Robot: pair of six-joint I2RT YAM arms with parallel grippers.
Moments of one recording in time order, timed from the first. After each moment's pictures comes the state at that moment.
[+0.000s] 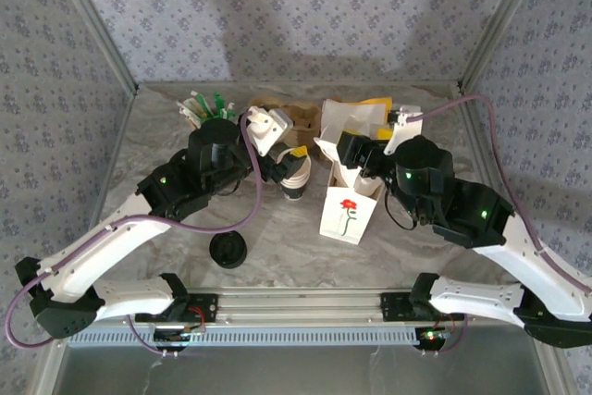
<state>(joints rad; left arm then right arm) -0.94 1.14 1.33 -0.45 -0.15 0.12 1.01 0.97 1.42 -0.75 0.60 0.54</state>
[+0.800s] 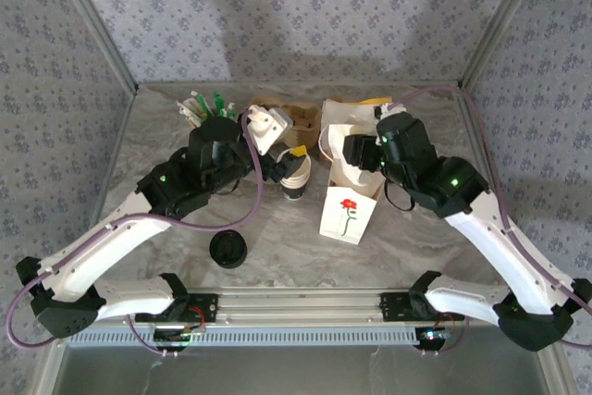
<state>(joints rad) -0.93 1.15 1.35 -0.47 -0.15 0.12 0.71 1.10 1.39 -0.89 0.27 0.54</state>
